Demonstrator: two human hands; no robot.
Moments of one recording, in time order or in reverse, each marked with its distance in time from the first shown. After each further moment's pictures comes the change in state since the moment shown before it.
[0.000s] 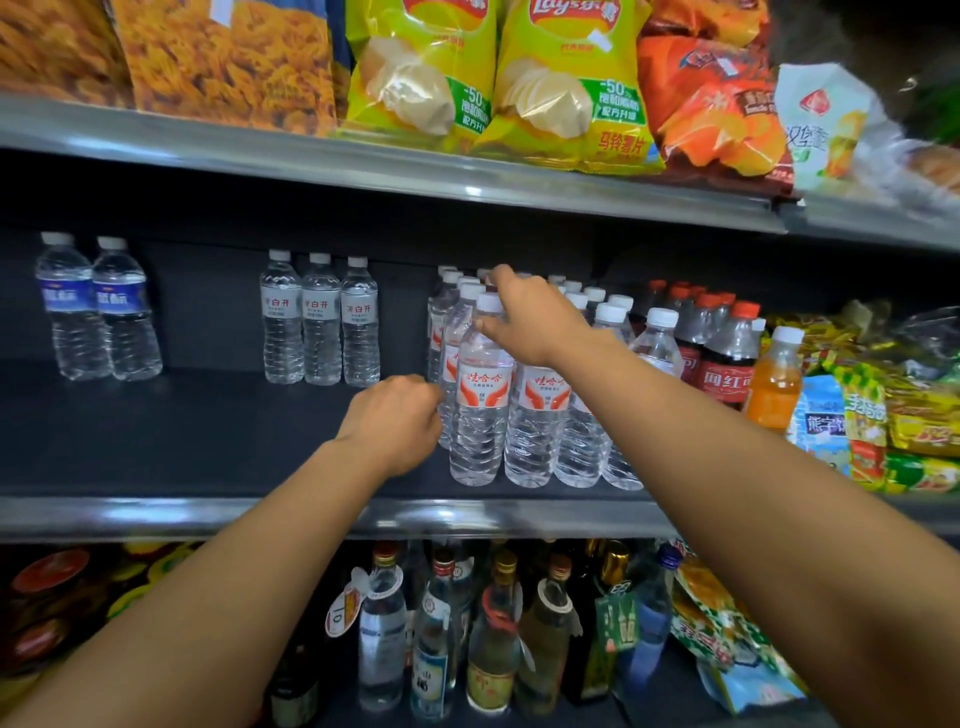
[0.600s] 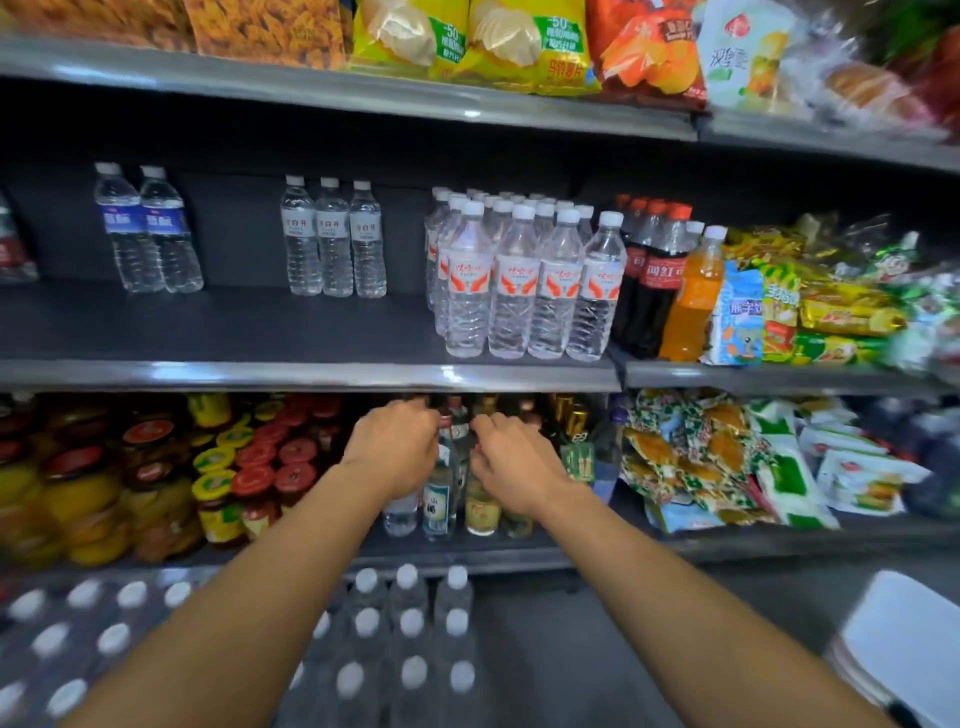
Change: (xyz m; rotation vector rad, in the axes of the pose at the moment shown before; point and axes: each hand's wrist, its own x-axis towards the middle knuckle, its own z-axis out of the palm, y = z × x) left_hand -0.184 0.066 -0.007 0.002 -0.184 -0.002; right_hand -0.276 -0.065 0.053 0.078 -0.280 -0.021
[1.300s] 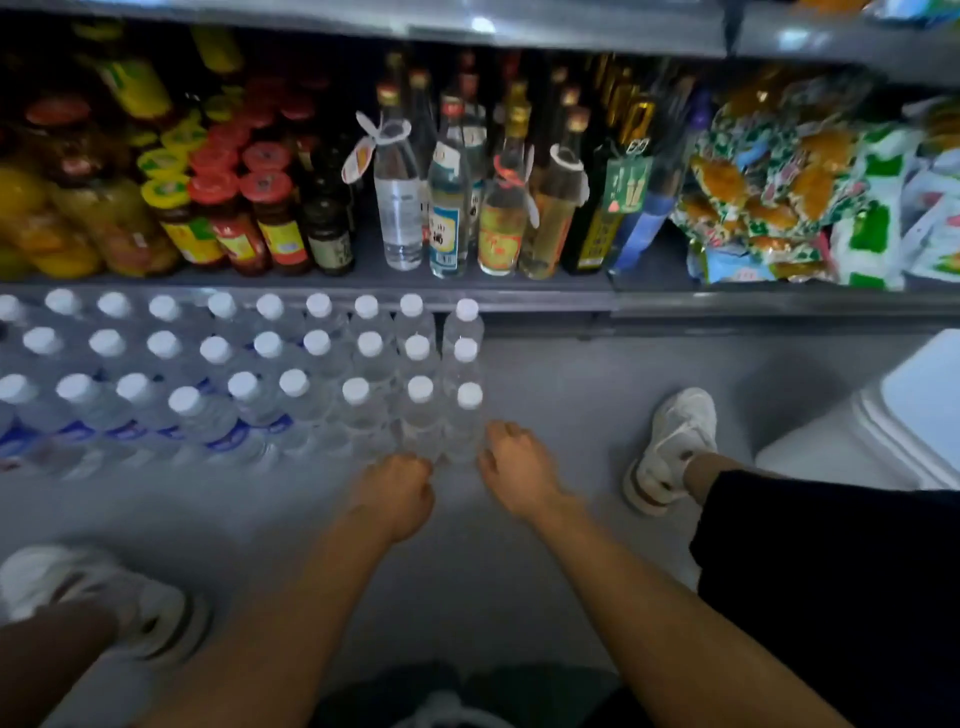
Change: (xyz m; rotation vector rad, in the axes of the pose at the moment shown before) left_hand -0.226 0.055 0.248 -0.275 -0.700 -0.206; right_hand -0.200 -0.030 0.230 0.281 -0.517 0.333
